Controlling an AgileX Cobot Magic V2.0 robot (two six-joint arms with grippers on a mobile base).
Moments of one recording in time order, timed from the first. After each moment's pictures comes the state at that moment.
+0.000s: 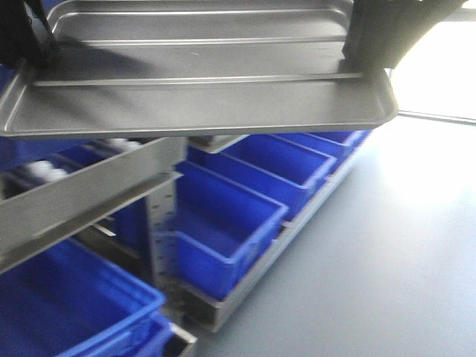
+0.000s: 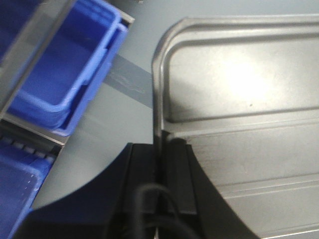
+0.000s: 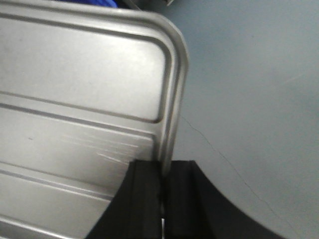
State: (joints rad) left arm -0.68 1.28 -1.18 0.17 1.00 -0.57; right arm 0.68 1.33 -1.21 -0.19 0.99 0.63
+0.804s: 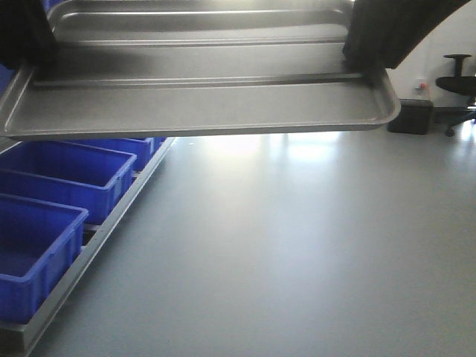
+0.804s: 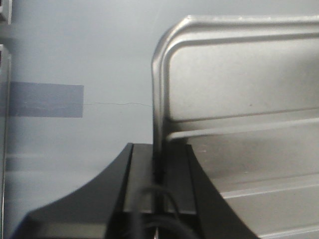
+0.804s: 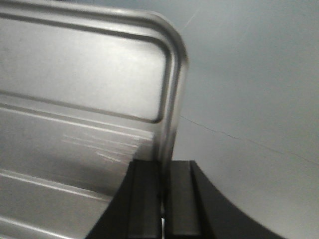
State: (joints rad) left arm -0.68 1.28 -1.18 0.17 1.00 -0.57; right arm 0.68 1.33 -1.21 -0.19 0.99 0.63
